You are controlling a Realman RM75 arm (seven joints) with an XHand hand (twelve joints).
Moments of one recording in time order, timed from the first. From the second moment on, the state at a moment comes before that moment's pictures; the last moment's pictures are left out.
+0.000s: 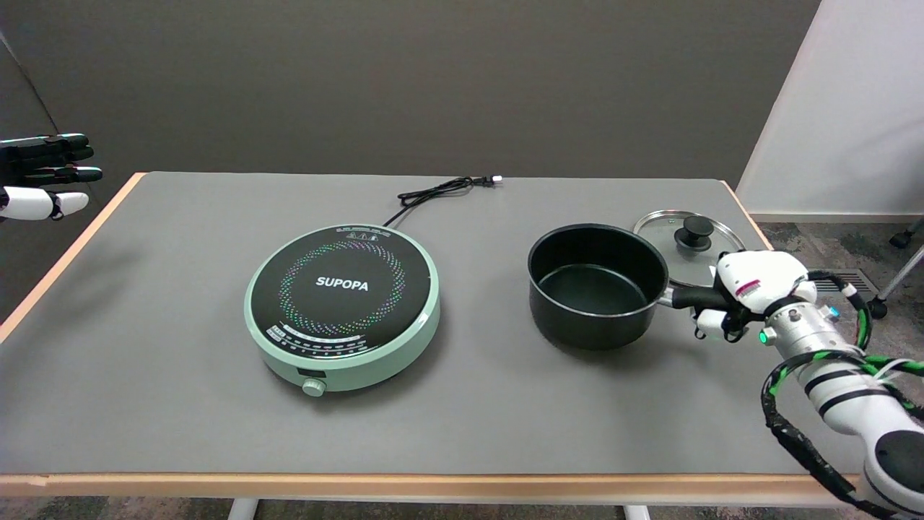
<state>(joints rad) -0.49 -1.20 -1.17 1.80 -1.47 -0.10 1.85</state>
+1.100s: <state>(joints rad) -0.60 -1.26 -1.34 1.83 -1.82 -0.40 1.85</state>
